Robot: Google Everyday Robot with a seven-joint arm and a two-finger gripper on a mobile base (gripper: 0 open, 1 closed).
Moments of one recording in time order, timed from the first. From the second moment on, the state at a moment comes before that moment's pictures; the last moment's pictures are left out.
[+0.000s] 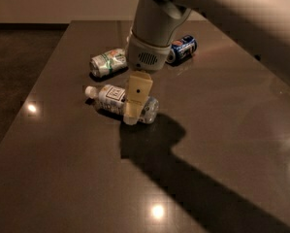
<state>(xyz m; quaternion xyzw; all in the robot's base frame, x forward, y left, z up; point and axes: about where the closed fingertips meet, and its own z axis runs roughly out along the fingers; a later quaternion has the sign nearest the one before) 0.506 0.024 0.903 -0.69 0.70 0.10 0.12</state>
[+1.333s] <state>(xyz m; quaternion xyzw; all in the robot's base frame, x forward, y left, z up) 0.539 0.056 0.864 -0.70 0.71 0.07 0.07</state>
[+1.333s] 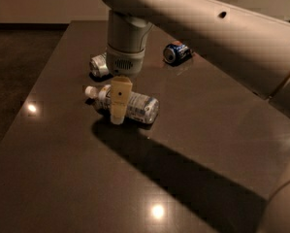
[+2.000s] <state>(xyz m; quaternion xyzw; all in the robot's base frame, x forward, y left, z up) 0.541 0.059 0.860 -0.70 0.71 0.05 0.06</state>
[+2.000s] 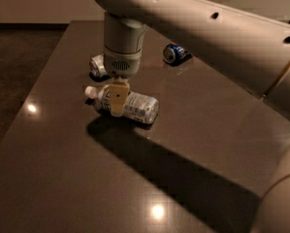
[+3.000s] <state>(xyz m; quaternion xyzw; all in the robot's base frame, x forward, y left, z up) 0.521 0.061 0.909 -0.74 0.64 0.16 0.16</state>
